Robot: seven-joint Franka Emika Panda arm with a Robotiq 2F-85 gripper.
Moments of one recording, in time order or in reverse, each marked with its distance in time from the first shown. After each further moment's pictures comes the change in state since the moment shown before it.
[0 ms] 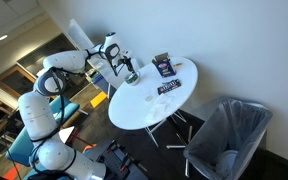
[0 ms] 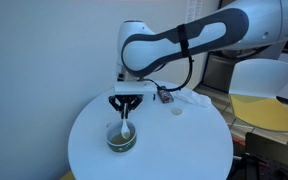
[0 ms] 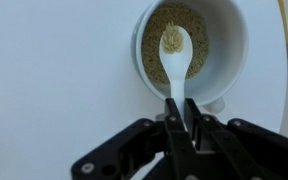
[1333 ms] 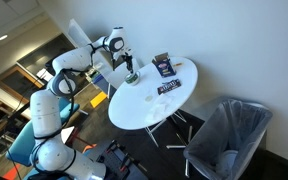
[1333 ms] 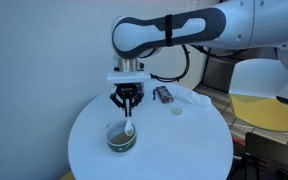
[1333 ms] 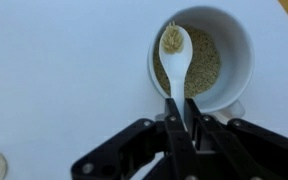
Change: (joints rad) arm -0.045 0.161 0.000 0.324 0.050 -0.384 0.144
